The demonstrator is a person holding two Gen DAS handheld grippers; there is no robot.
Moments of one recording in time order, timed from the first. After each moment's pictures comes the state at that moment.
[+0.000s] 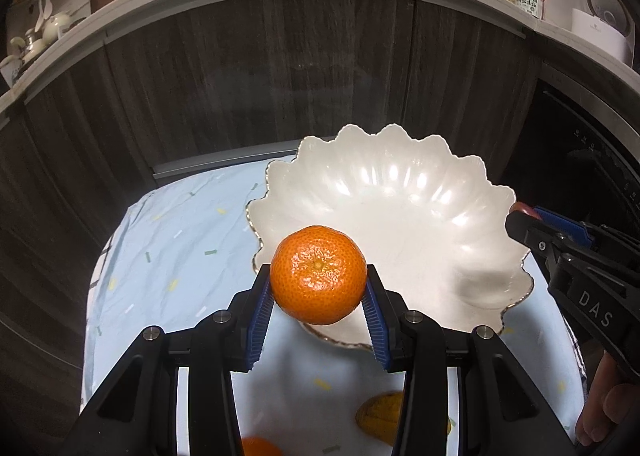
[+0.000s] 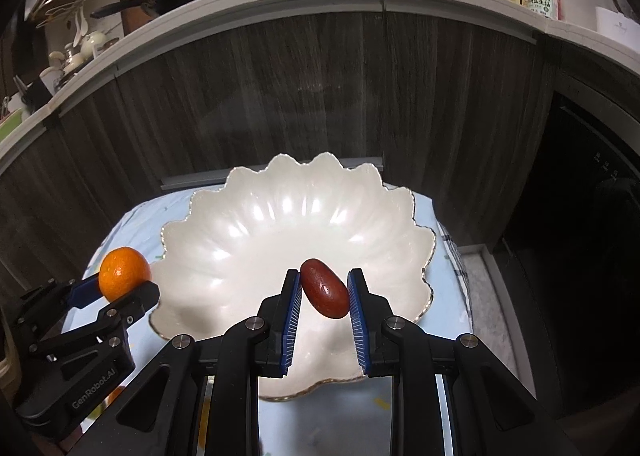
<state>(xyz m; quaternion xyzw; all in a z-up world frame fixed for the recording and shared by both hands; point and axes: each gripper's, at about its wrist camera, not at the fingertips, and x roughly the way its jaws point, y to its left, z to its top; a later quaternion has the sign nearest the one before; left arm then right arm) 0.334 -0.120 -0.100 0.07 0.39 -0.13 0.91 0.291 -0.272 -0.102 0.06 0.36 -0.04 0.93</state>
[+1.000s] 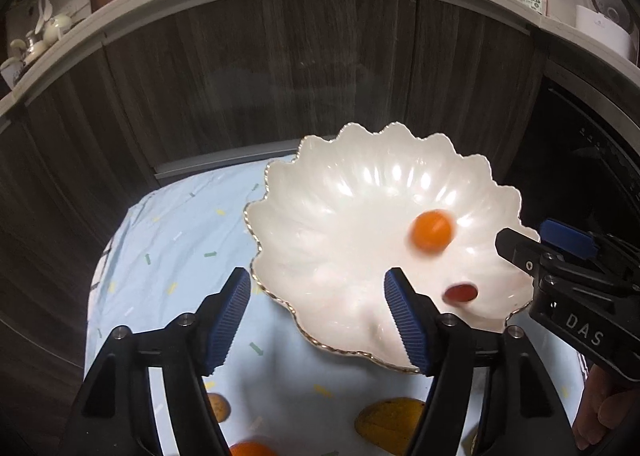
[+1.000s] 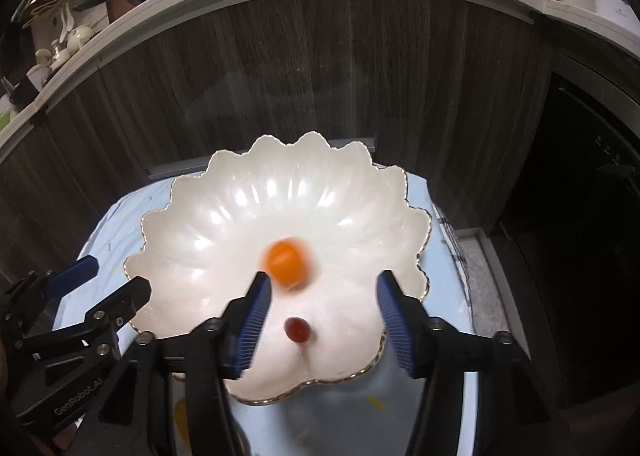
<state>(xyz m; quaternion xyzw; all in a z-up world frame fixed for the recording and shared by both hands) 0.338 -0.123 -0.098 0.07 0.39 -0.12 0.91 0.295 -0.282 -0.109 0.07 0.38 -0.06 0.92</state>
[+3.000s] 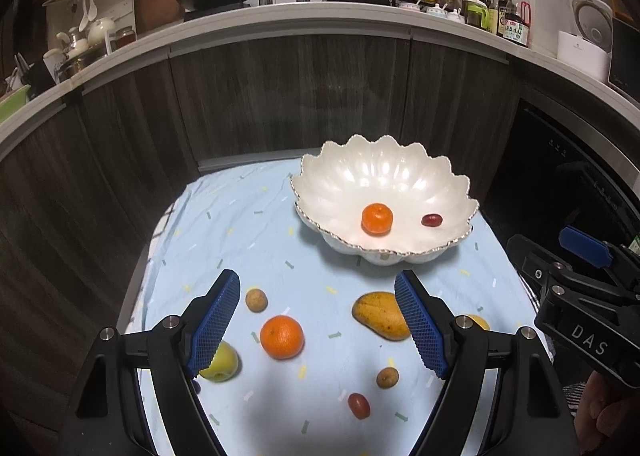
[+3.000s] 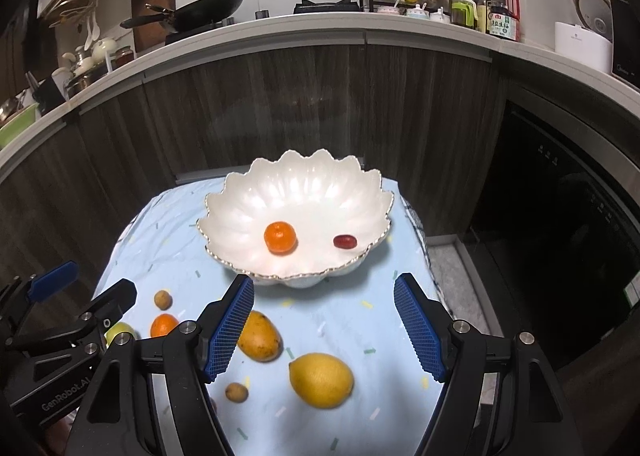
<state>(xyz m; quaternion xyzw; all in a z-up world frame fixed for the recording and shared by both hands) 0.193 -0.074 -0.046 0.05 0.36 -0.10 0.93 0.153 -0.240 -0.055 0.05 0.34 -0.07 0.94</state>
